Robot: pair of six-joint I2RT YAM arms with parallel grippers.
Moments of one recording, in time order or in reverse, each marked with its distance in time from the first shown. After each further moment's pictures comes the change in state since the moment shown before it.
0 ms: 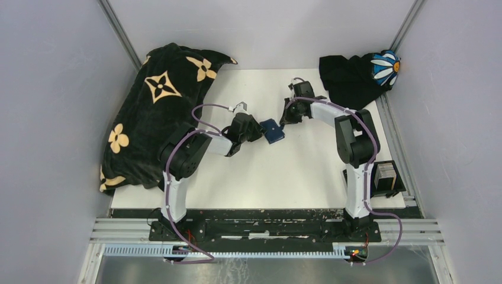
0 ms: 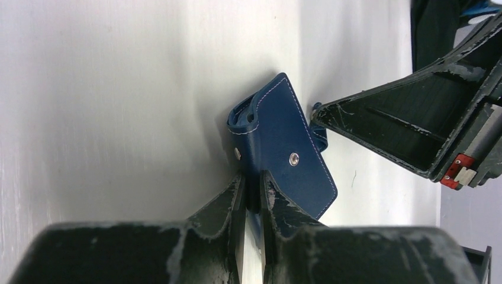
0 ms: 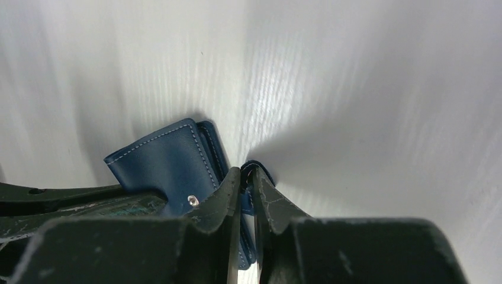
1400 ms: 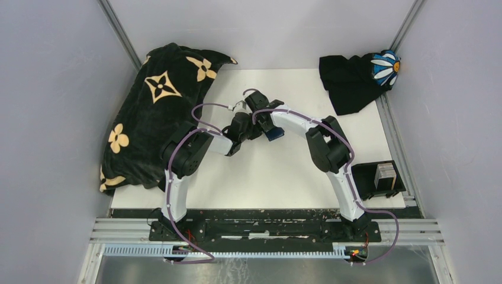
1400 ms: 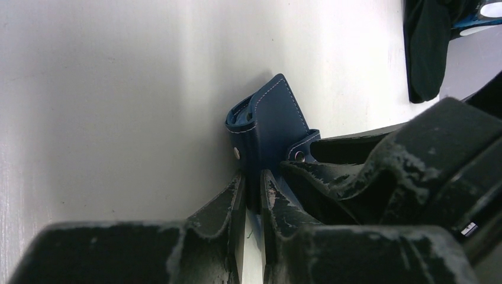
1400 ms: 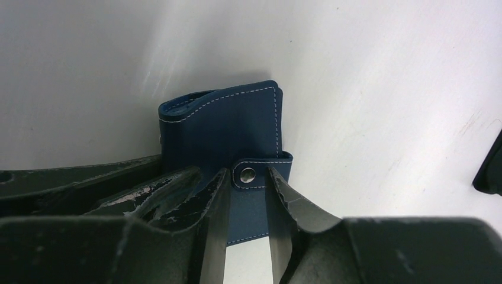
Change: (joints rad) left arm -0.002 0.022 0.012 0.029 0.001 0.016; right arm 0.347 0.107 0.247 -0.274 0.684 -0.393
